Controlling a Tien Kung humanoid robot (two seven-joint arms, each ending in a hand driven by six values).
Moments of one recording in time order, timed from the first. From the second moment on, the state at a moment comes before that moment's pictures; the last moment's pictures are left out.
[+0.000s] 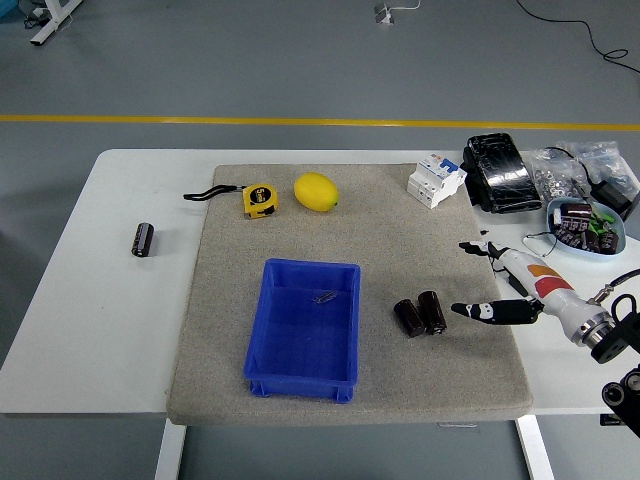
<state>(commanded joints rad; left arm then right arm) -0.17 0.12 -0.44 -0.26 0.50 0.32 0.16 0.38 -0.45 0.88 1.15 -1.86 -0.16 0.29</state>
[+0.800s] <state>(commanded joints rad) -0.17 0.12 -0.45 -0.26 0.51 0.32 0.17 0.55 -0.43 0.66 1.09 -2.09 -0.12 0.29</state>
